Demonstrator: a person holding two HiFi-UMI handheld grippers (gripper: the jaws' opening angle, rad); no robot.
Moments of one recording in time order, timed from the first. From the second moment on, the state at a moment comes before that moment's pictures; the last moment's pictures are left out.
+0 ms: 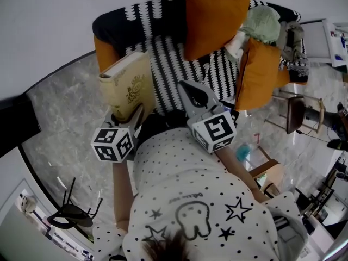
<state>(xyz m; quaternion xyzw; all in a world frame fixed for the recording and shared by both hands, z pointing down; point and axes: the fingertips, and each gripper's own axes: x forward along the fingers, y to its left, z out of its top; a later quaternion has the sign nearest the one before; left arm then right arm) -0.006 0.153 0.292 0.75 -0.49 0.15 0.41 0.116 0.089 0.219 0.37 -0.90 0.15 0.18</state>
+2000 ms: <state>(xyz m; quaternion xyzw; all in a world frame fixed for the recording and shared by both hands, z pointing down) 0.011 0.149 0.346 0.75 -0.44 0.19 0.46 0.109 0.096 0.225 0.35 -0.90 0.16 0.19</state>
